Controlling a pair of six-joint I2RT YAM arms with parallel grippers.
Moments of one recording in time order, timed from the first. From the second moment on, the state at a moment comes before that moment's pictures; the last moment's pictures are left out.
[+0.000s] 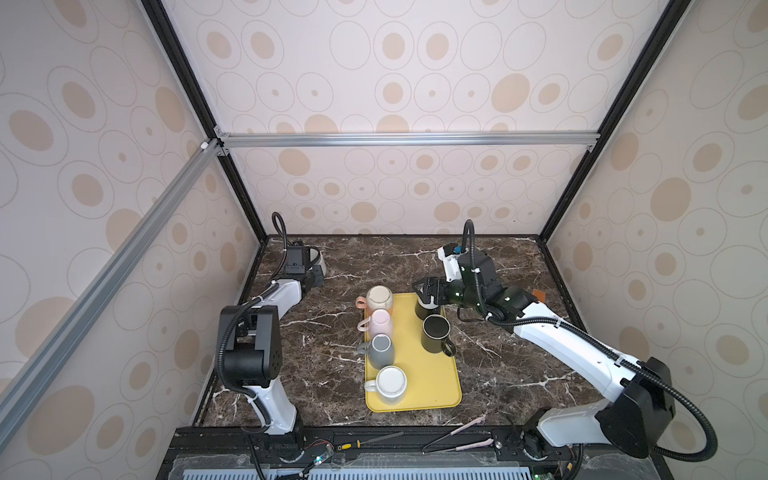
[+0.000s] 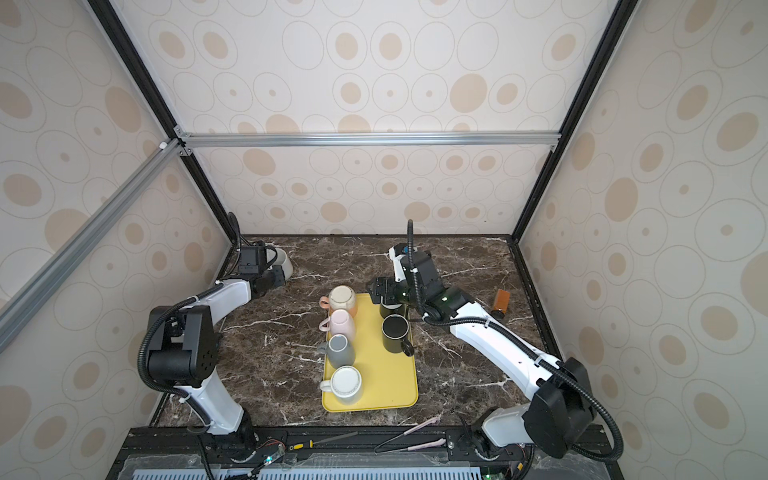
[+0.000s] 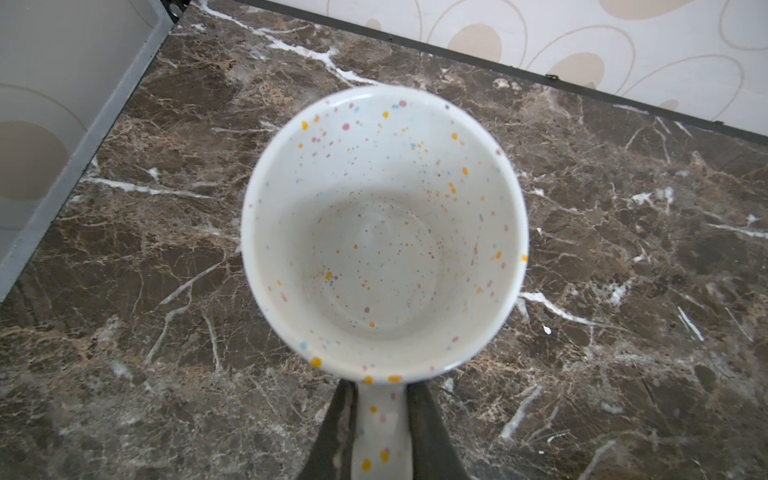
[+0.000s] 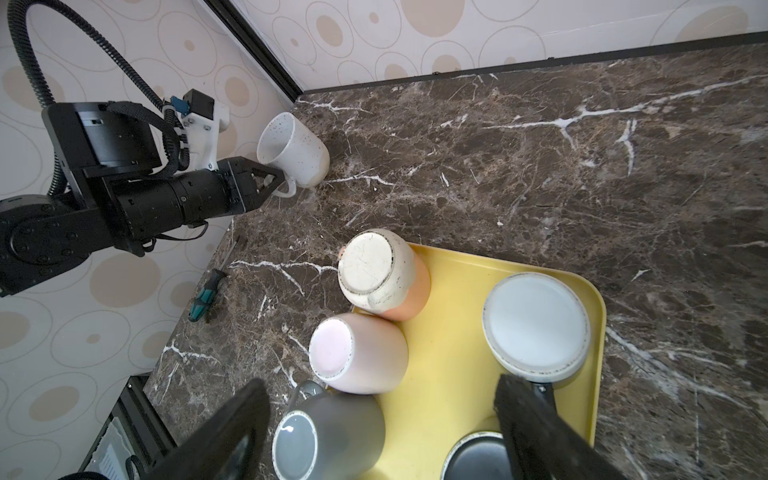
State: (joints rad) left arm 0.00 1.76 1.14 -0.14 -0.10 -0.22; right arm 0.62 1.37 1.15 -0.34 -0.13 0.48
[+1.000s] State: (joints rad) left arm 0.00 1.79 1.11 -0.09 -0.10 -0.21; right arm 0.62 1.37 1.14 -0.34 -0.14 0.46
